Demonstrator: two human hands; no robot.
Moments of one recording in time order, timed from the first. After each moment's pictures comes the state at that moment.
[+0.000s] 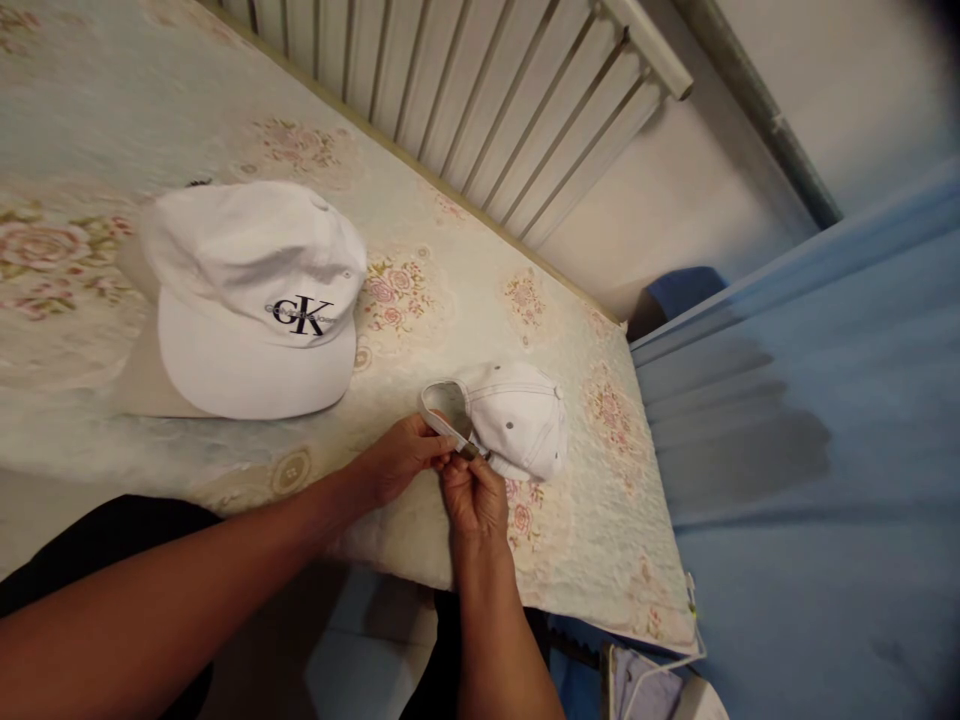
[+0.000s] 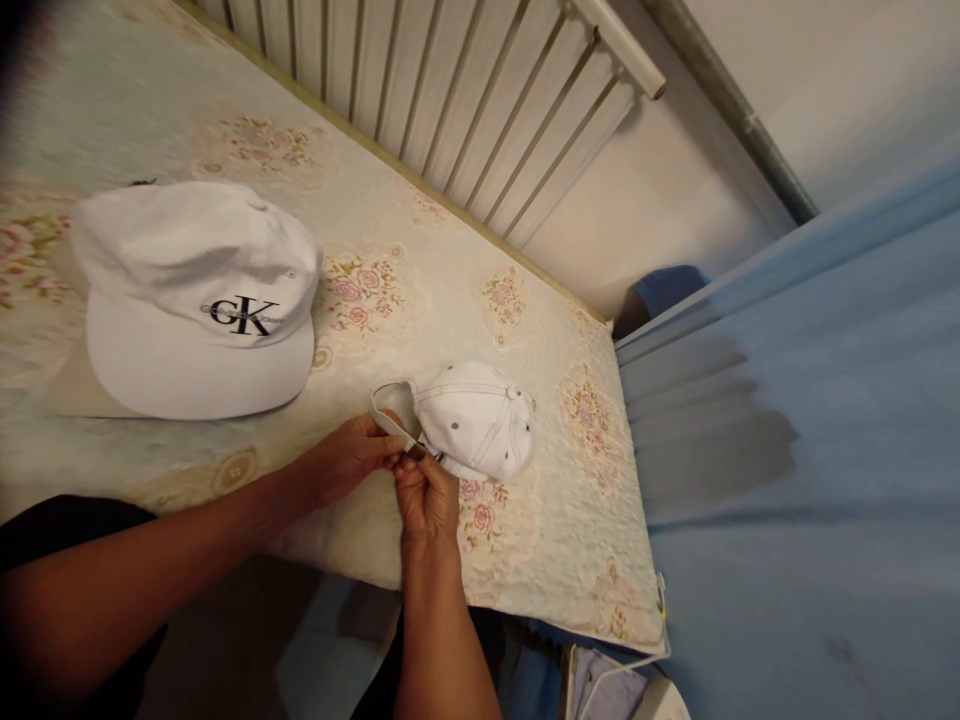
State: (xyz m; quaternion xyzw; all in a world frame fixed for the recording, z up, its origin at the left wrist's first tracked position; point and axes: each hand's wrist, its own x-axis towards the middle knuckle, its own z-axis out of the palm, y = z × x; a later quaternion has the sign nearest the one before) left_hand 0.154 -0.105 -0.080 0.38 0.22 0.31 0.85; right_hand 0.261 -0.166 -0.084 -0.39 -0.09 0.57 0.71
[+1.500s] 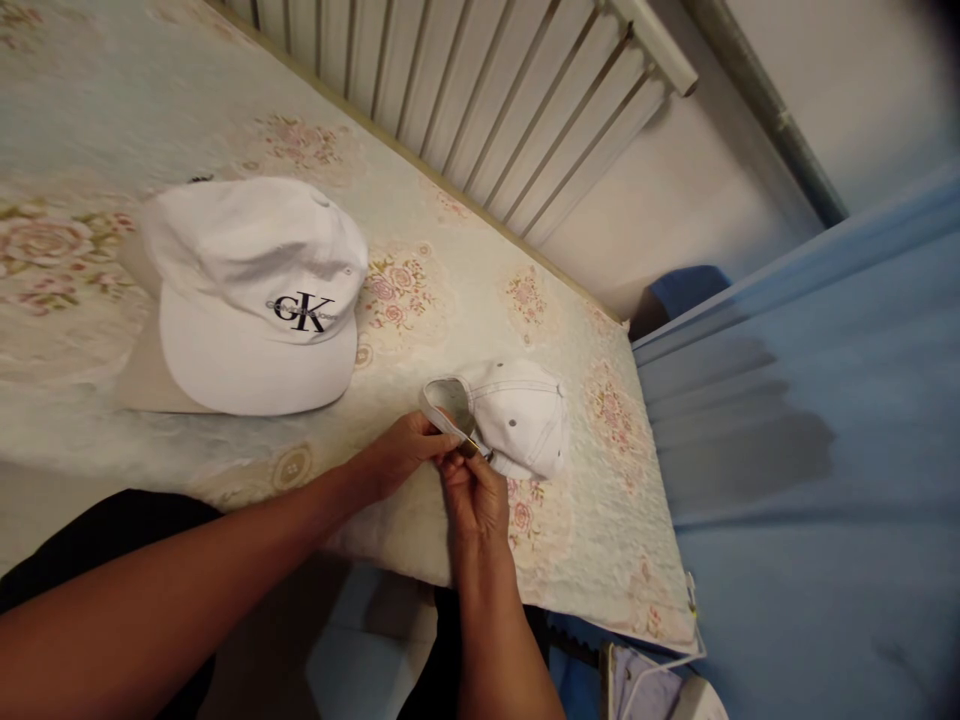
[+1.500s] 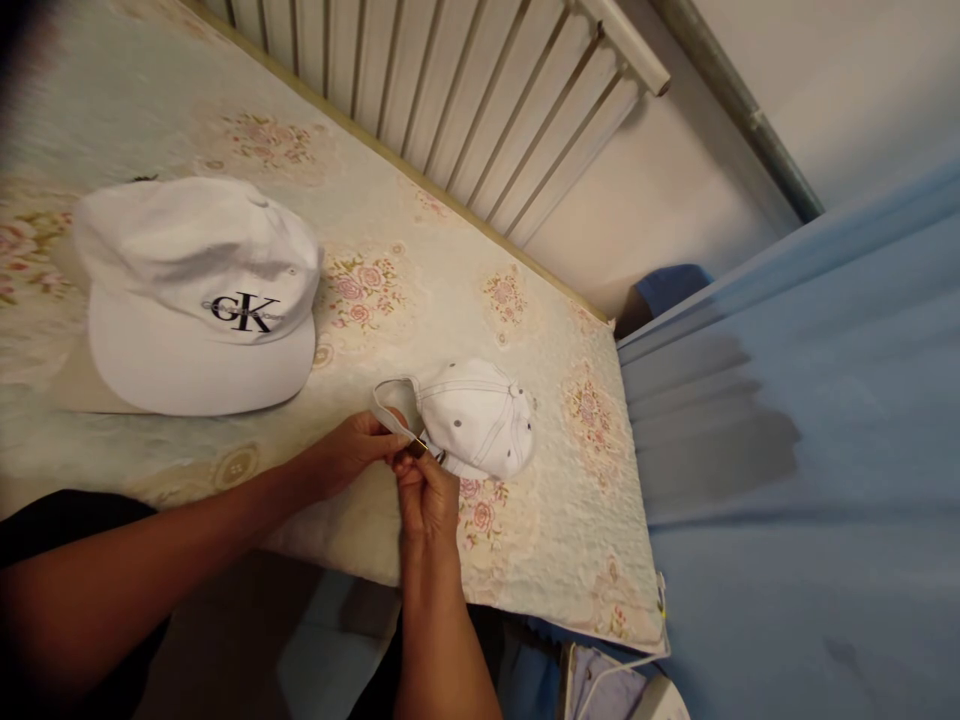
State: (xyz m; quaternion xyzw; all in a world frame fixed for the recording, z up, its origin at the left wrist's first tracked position) left_hand 0.154 -0.101 -0.079 0.48 0.23 0.30 0.79; right_hand 0.257 -0.167 -0.082 -0.40 -0.10 0.54 0.73
